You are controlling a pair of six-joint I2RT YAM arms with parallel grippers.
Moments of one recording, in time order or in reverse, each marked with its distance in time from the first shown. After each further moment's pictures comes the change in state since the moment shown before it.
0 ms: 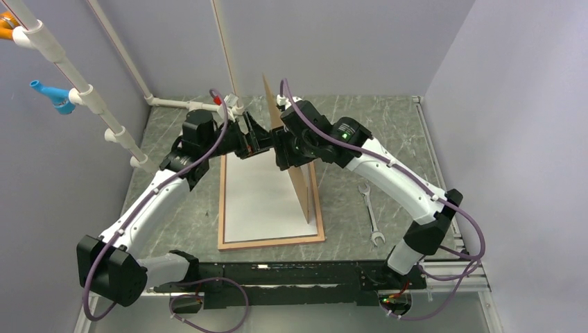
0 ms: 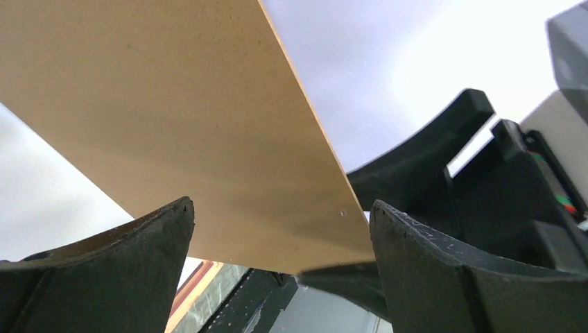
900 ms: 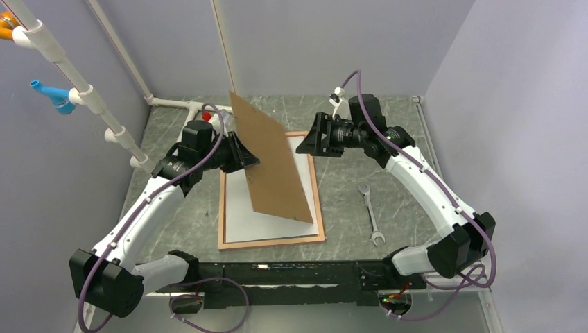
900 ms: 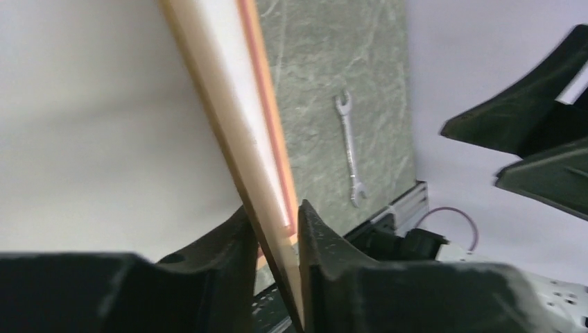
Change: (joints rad) left arm 0.009 -0.067 -0.016 -0.343 -0.242 0.145; right arm -0.452 -0.270 -0.518 0.476 -0.712 0.165
